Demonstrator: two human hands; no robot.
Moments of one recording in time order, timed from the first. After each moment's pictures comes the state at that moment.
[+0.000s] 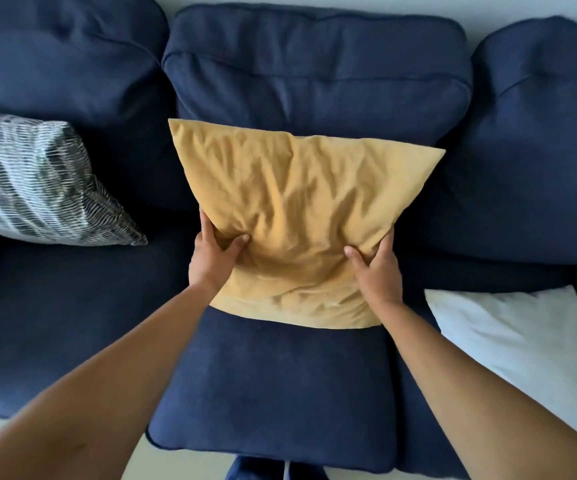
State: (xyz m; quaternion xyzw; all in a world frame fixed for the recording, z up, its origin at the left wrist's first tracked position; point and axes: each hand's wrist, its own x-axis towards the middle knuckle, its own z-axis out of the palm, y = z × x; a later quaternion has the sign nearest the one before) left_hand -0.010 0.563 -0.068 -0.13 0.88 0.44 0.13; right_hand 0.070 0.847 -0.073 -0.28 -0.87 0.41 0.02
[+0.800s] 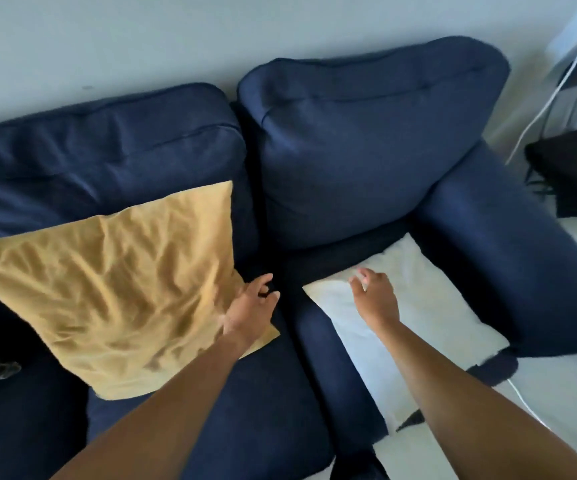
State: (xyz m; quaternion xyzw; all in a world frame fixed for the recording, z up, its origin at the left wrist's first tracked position) left_hand 0.094 0.841 -0.041 0.13 0.86 0.37 0.32; right_hand 0.226 1.057 -0.047 -0.47 -0.82 0.33 0.00
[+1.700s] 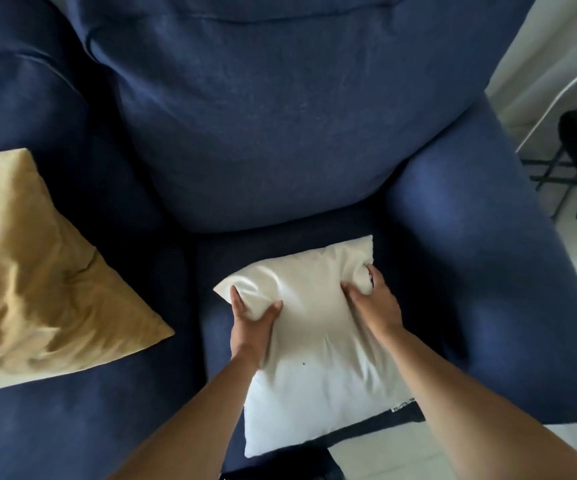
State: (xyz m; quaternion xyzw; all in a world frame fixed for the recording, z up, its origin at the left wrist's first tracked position) left_hand 0.229 1.081 -0.151 -0.19 0.79 0.47 0.34; right_hand 0.310 1.311 -0.154 -0.49 -0.74 0.44 -0.12
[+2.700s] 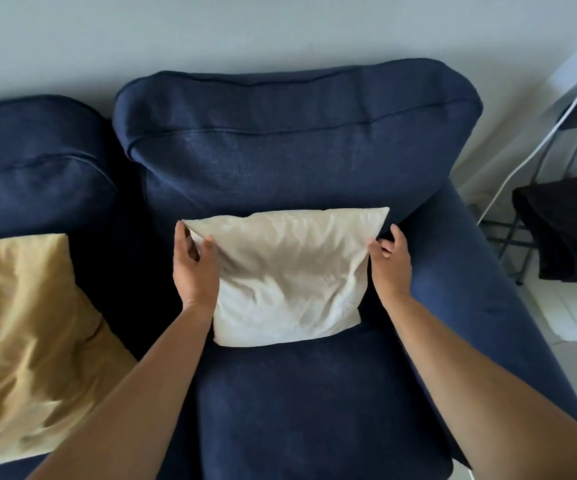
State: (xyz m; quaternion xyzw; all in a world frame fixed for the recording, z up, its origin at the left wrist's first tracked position) left_hand 0.033 1.110 -0.045 -0.11 0.77 0.62 0.07; right_hand 0.177 1.382 -0.037 -0.49 -0.70 0.49 0.16
